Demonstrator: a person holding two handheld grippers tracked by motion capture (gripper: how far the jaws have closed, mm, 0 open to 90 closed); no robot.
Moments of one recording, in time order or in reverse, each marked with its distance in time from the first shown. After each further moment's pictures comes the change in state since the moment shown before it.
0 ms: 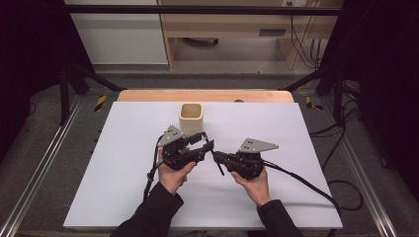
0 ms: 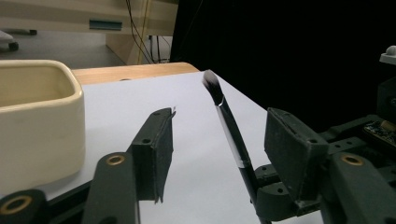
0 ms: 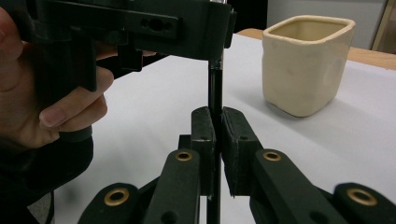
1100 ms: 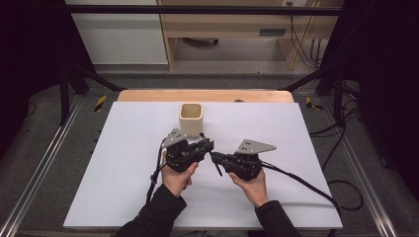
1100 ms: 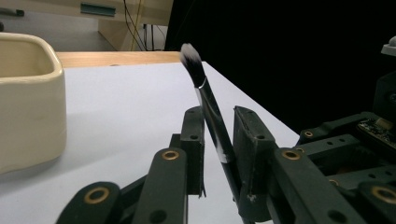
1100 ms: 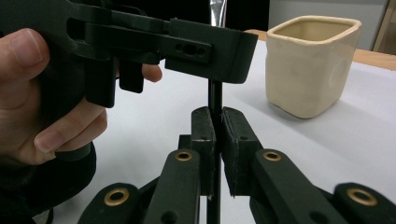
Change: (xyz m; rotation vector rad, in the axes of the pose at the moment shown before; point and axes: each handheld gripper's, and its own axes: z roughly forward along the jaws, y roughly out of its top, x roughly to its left) left arm -0.004 -0.008 0.006 0.028 -0.020 -0.048; right arm 0.004 -0.002 0.004 -0.005 0.000 -0.004
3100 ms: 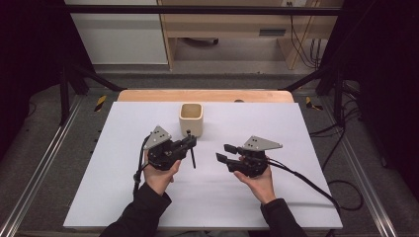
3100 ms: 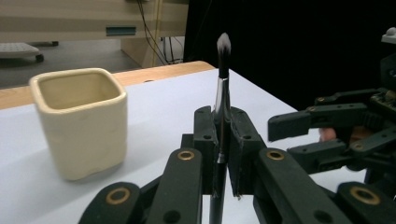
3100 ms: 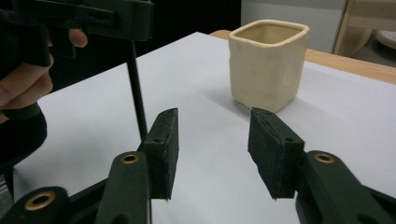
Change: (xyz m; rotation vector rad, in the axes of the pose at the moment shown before) left arm 0.018 0.012 -0.040 -0.017 0.077 0.129; right arm -0.012 0.003 -0.011 0.006 -0.107 -0.012
